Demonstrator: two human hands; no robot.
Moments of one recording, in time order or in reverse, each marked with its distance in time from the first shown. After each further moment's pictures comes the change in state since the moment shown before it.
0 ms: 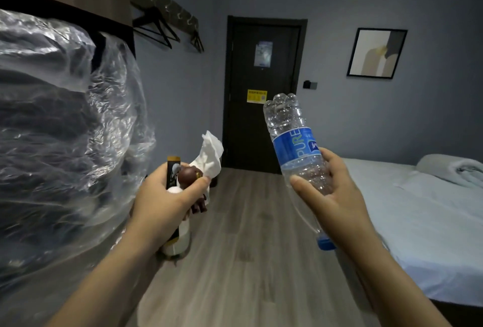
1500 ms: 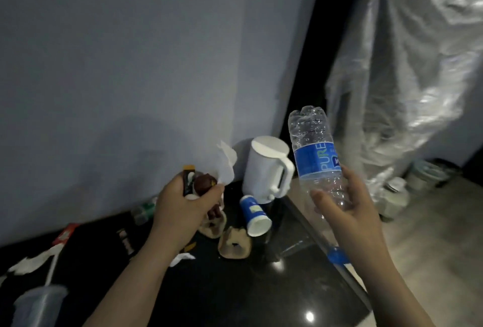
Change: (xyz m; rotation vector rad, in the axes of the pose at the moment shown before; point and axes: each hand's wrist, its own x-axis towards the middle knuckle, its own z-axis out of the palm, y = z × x) left_hand -0.567 0.124 -0.569 0.397 0.872 -0.395; right_hand -0.540 -0.351 0.268 0.465 -0.824 0.093
